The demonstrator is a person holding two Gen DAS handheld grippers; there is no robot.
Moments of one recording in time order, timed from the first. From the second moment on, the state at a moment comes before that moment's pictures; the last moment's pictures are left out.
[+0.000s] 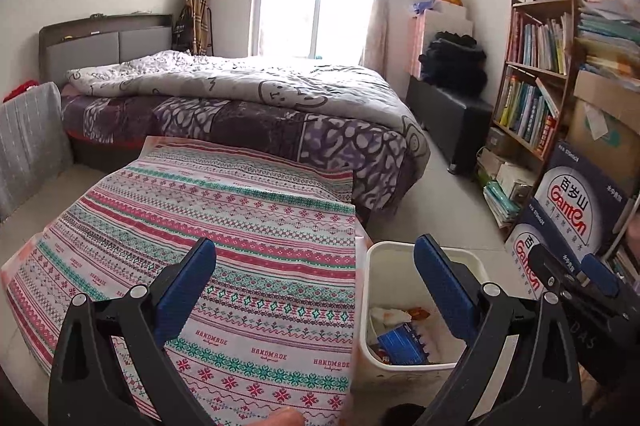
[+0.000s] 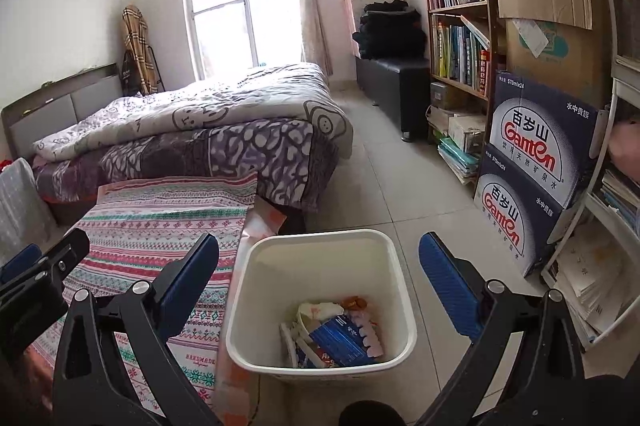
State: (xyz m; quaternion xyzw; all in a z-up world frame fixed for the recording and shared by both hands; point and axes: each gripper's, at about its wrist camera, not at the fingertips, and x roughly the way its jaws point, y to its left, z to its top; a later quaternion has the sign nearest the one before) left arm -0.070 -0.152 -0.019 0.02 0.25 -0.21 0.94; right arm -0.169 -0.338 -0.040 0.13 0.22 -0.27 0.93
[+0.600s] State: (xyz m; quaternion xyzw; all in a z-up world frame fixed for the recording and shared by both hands) left arm -0.068 -0.164 -0.024 0.02 0.27 -0.23 0.94; right arm -0.171 -0.344 -0.041 0.13 0.22 -0.28 0.93
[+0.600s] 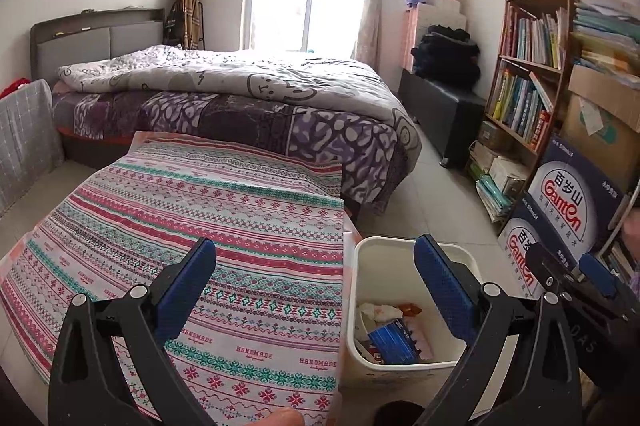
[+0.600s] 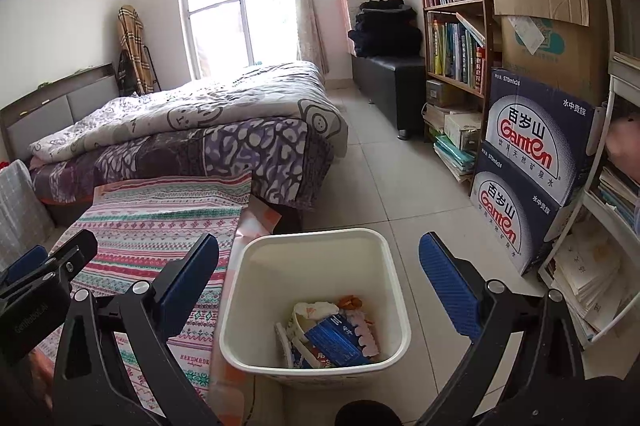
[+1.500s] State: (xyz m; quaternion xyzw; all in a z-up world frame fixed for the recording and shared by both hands) left arm -0.068 -0.183 -0.031 0.03 0.27 -0.24 0.93; right arm -0.175 -0.361 -0.044 0.14 0.22 -0.29 0.92
